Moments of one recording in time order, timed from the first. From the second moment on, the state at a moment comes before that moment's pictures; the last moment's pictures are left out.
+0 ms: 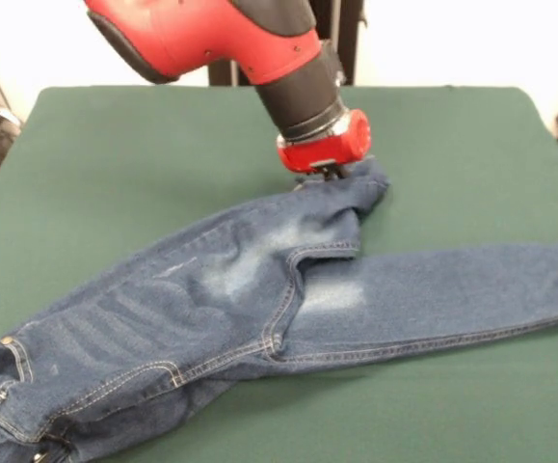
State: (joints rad) arm -0.83 -0.25 0.61 1.89 -0.45 0.11 2.08
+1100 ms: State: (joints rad) arm -1.08 0.18 0.93 1.91 -0.62 0.05 2.08
